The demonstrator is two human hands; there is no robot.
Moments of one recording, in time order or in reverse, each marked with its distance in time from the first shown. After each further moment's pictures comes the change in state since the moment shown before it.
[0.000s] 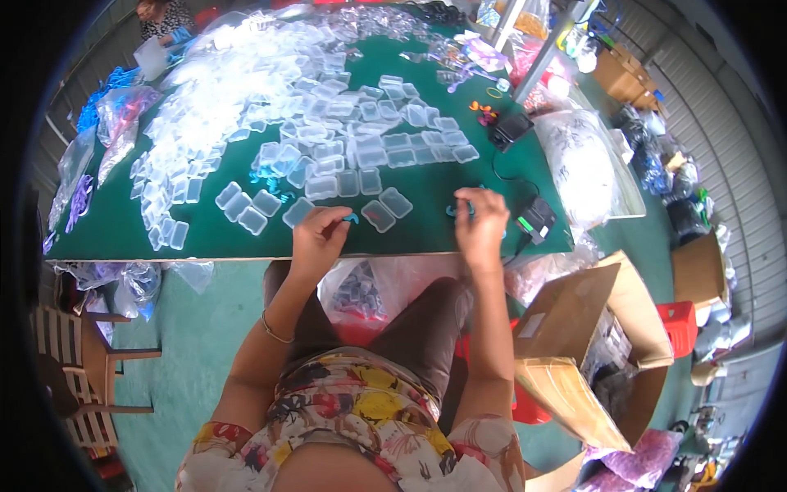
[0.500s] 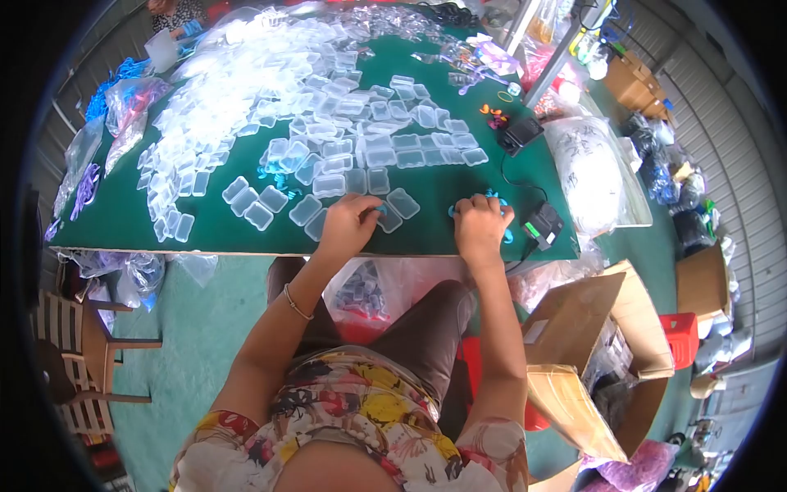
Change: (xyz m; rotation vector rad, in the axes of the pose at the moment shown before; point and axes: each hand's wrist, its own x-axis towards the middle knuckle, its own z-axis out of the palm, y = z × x) left_hand 0.022 -0.014 0.035 0.154 -0.096 0.081; right_hand -0.005 0.001 0.014 -0.531 -0.327 -0.007
